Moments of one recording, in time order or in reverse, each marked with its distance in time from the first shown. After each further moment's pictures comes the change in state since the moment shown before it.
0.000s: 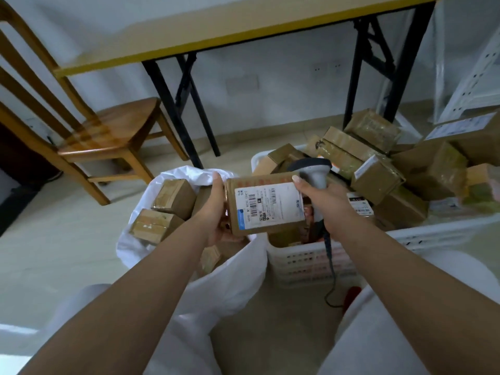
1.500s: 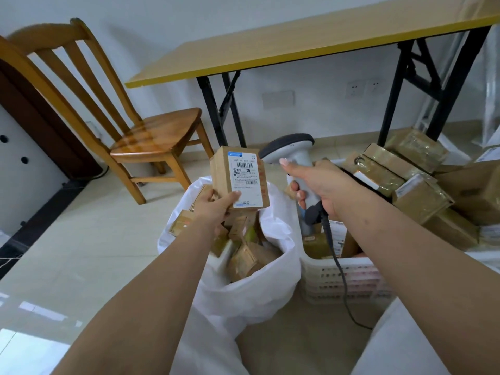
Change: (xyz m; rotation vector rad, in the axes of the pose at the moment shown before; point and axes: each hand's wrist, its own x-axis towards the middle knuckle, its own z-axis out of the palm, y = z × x) left_hand 0.001 0.016 -0.094 0.053 0.383 0.428; right_hand -0.067 -0.079 0.081 -0.060 -0.358 -0.064
